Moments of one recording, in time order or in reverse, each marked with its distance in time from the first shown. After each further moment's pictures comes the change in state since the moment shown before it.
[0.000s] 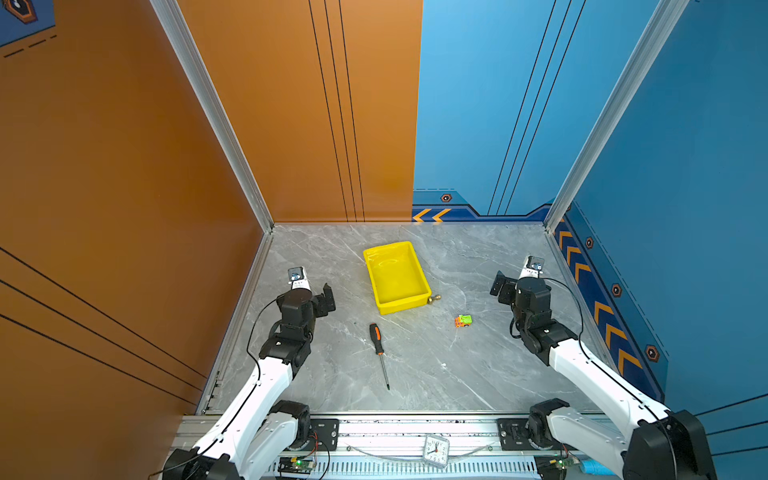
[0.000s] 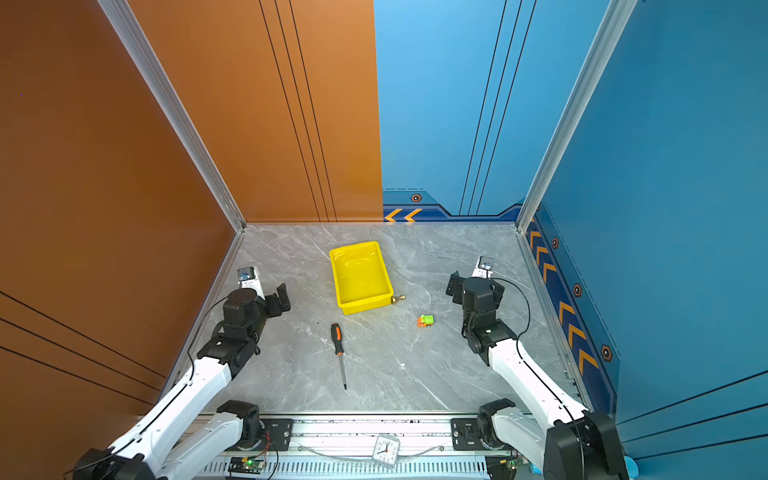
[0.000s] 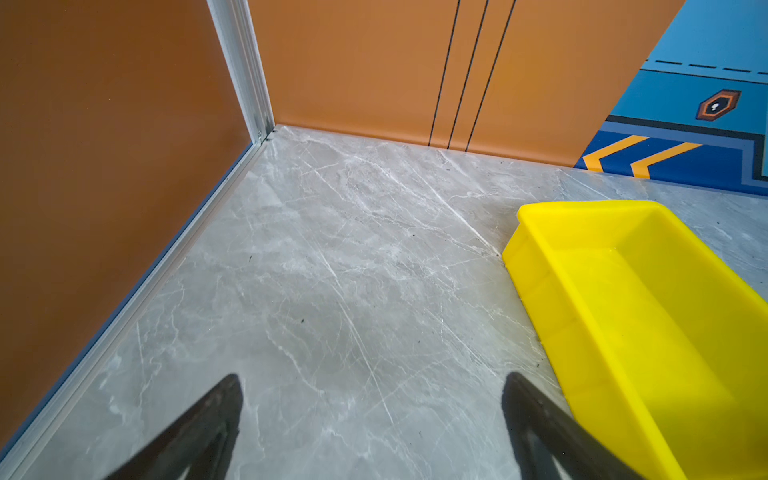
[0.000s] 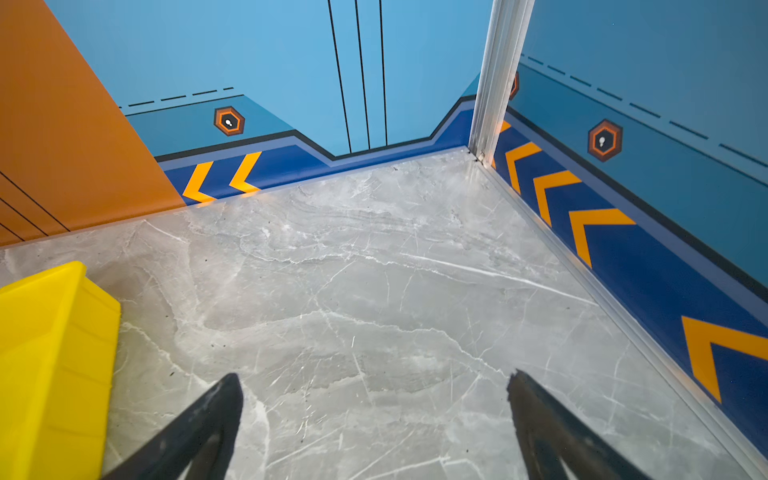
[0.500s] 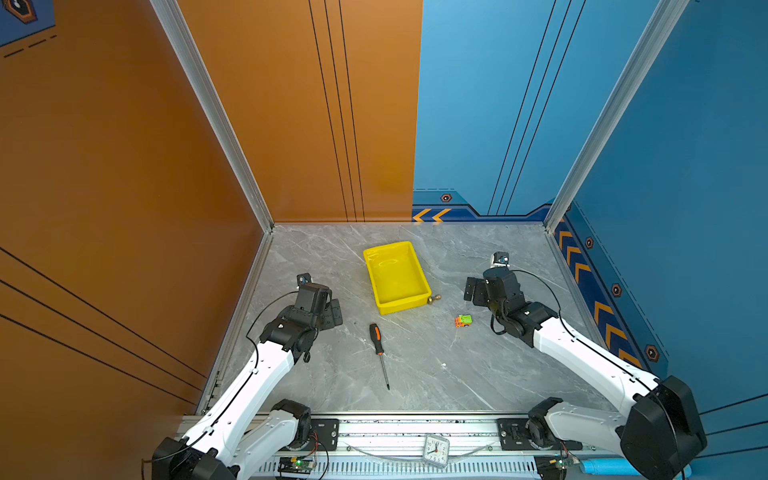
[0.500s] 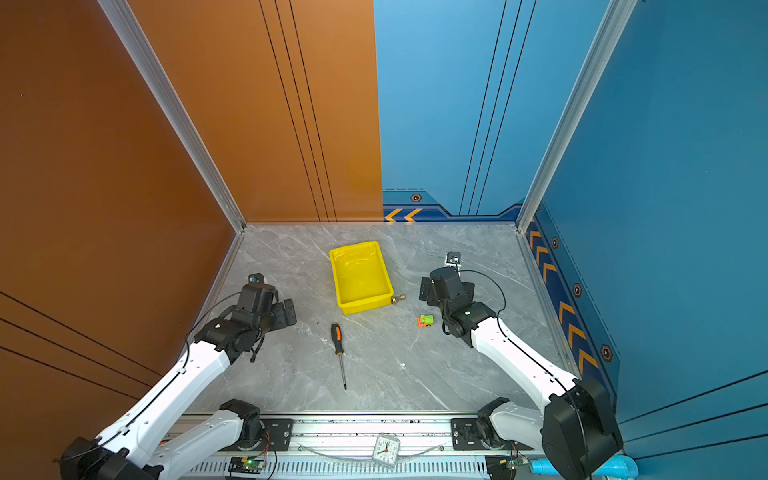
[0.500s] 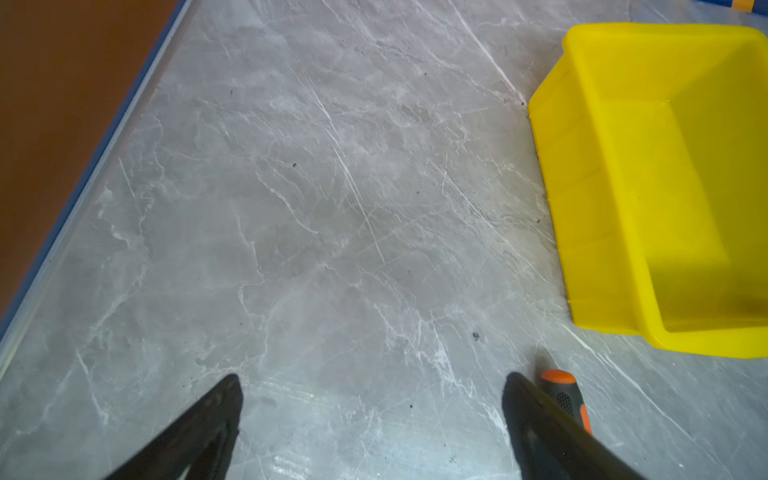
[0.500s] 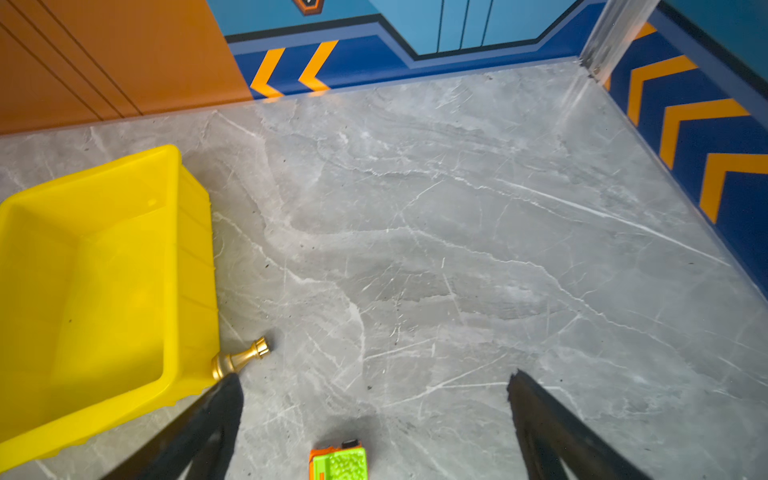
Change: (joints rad) left arm -0.111 0.122 0.221 -0.544 0.035 -0.214; right arm 0.207 0.155 0.170 -0.269 -0.071 0.105
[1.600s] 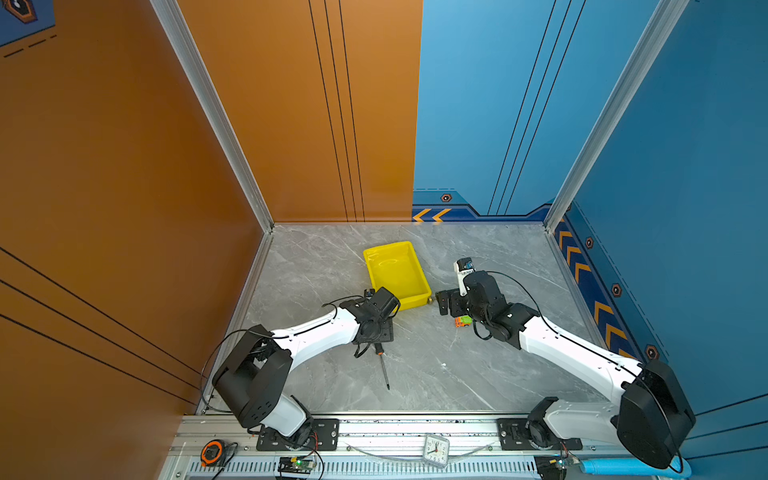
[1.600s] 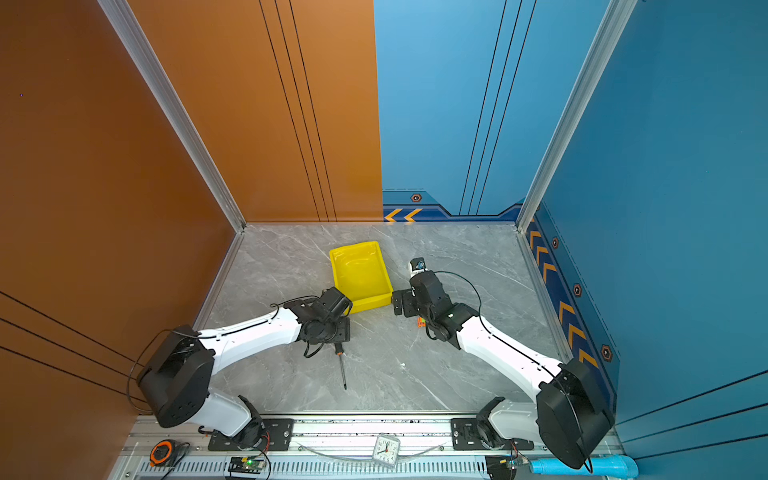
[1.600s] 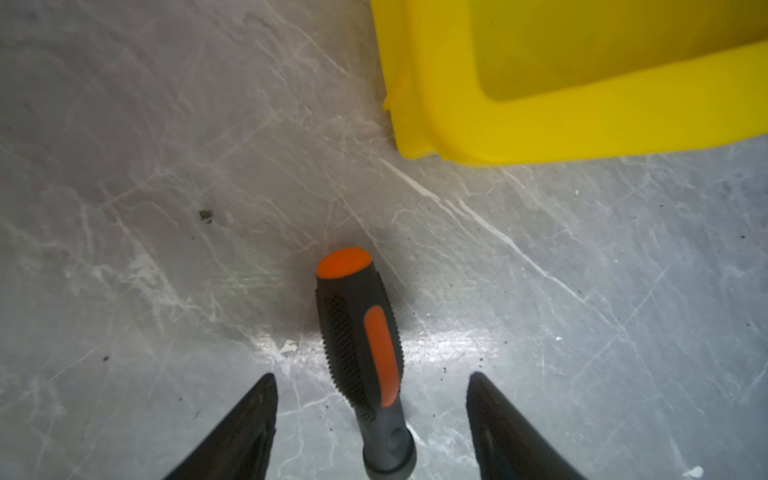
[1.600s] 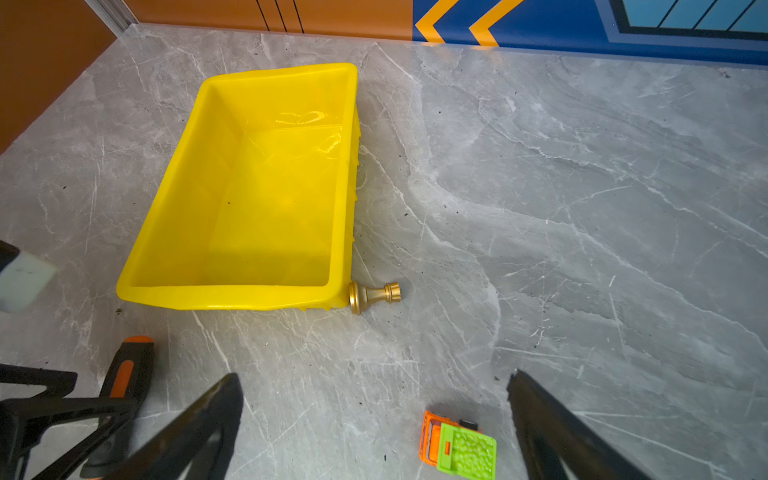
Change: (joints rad) left arm -0.413 0.552 0.159 0.065 0.148 -0.304; right arm 0.119 0.060 0.019 0.063 -0.203 -0.117
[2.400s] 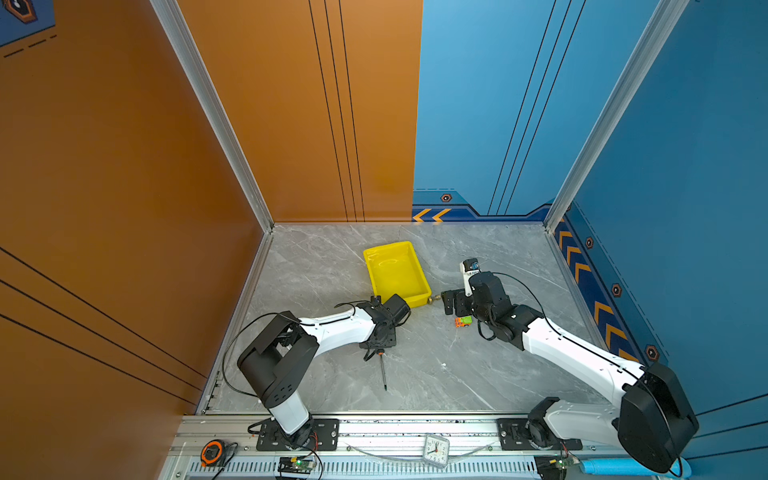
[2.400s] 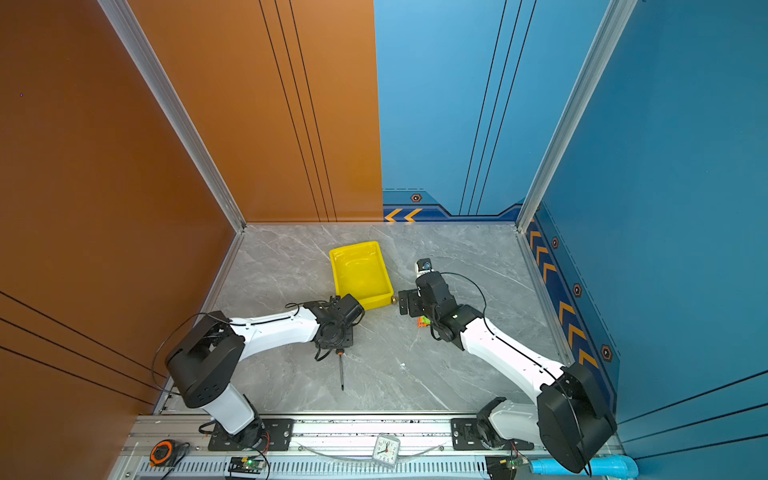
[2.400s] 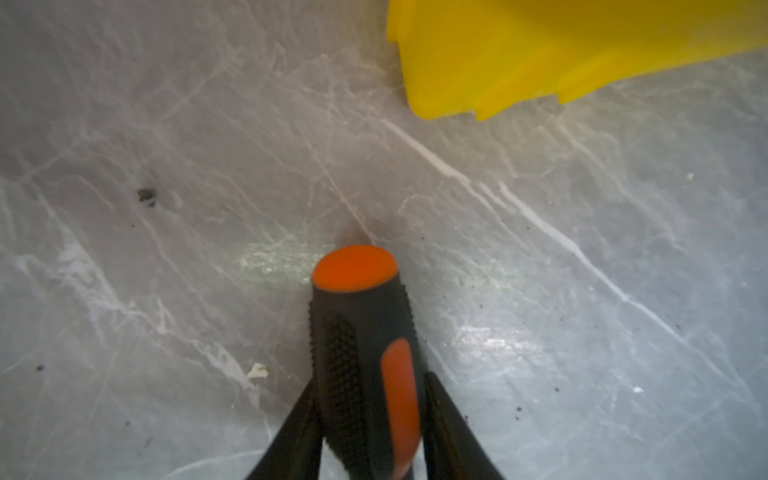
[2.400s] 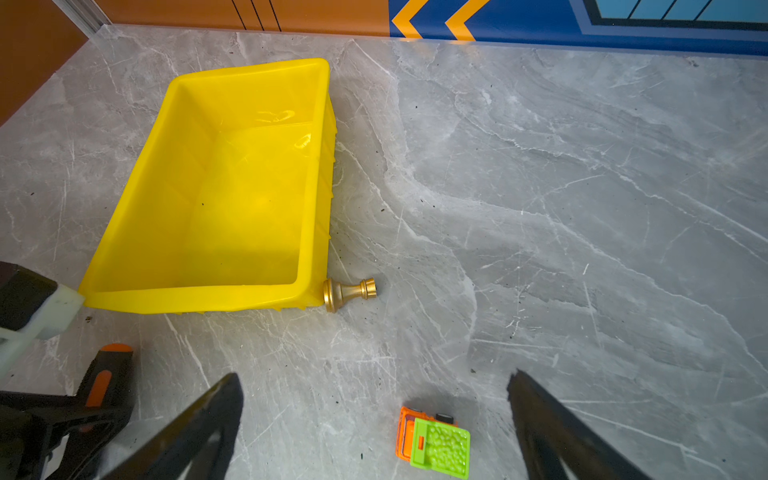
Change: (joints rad) left arm -0.049 0.132 0.027 -0.010 -0.060 -0.068; right arm -0.043 -0.017 -0.035 0.013 -0.001 -0.010
